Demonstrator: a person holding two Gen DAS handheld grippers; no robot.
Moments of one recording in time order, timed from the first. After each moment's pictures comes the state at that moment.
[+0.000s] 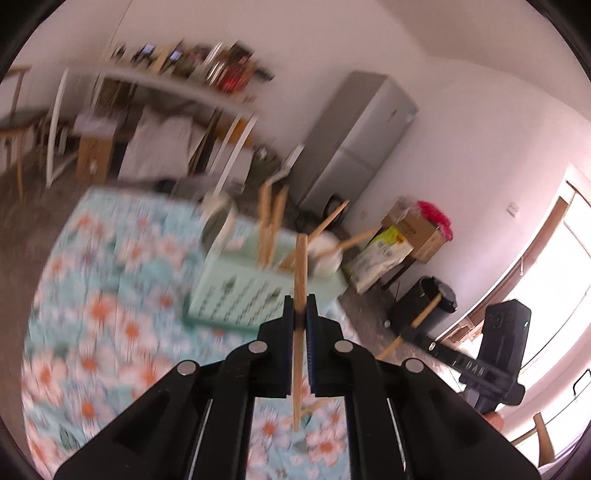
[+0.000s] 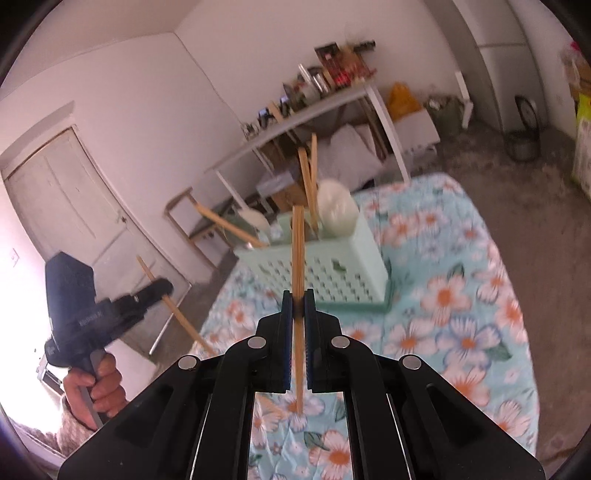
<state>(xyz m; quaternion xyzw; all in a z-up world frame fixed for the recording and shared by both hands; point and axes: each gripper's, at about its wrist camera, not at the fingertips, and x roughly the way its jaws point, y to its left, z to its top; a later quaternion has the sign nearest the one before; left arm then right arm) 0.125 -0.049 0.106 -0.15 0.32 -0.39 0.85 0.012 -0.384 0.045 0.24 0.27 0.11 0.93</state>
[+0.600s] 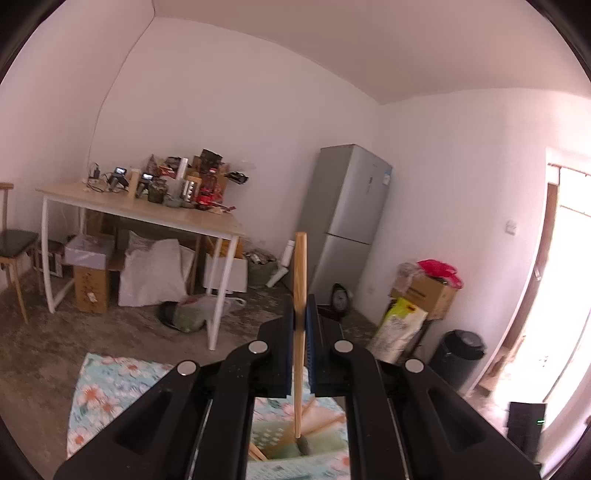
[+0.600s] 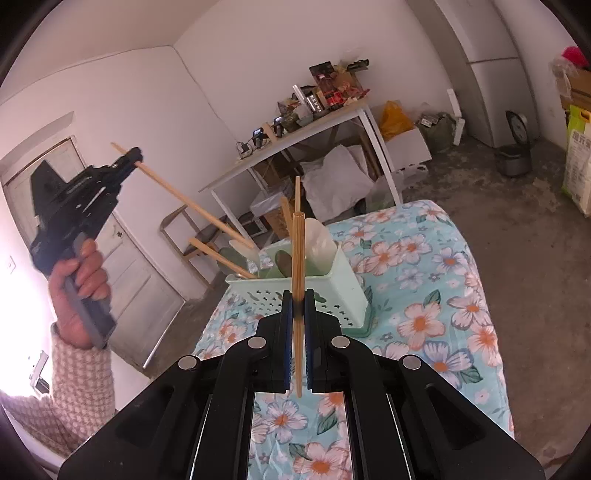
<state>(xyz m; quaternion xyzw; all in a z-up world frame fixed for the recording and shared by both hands) 0.186 -0.093 0.220 -0.10 0.13 -0.36 0.92 0.011 -0.406 0.053 0.24 0.26 0.09 0.93</state>
